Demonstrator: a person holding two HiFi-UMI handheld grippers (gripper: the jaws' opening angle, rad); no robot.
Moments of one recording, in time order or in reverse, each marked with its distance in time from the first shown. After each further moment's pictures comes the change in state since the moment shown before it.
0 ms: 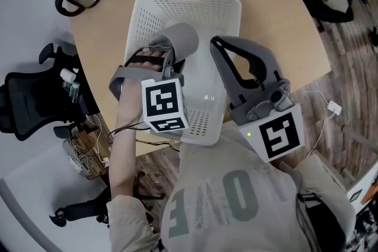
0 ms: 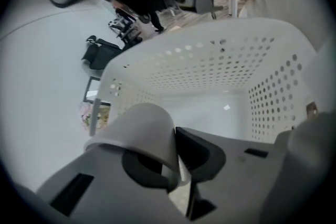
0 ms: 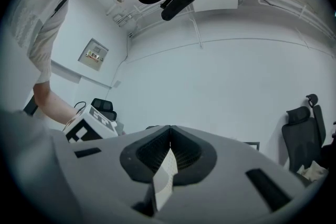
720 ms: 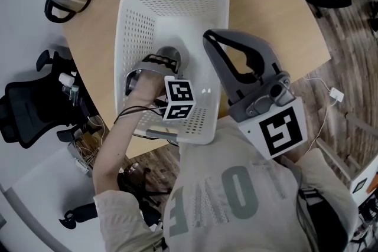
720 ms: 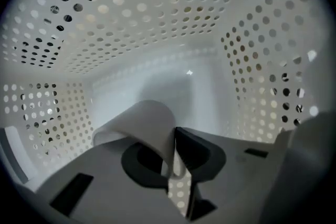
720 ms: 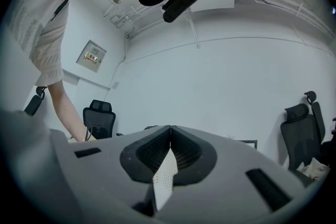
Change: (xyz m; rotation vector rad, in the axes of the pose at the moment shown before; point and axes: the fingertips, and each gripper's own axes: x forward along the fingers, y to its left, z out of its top) left arm 0.086 -0.106 -0.047 0.351 0.293 -0.380; right arm -0.008 -0.017 -0.005 0.024 -0.001 -0.009
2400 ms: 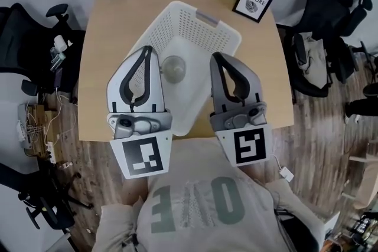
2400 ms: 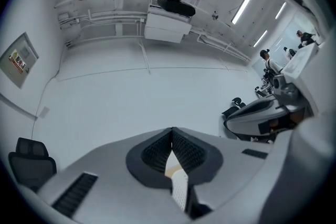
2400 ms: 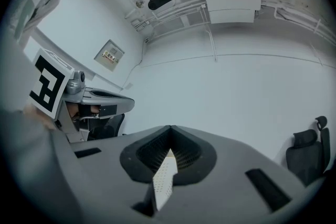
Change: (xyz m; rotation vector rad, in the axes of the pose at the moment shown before) left arm -0.364 -0.012 -0.083 -1.466 -0.846 1.587; right arm -0.024 0.059 0.056 -0.157 -0.086 0.085
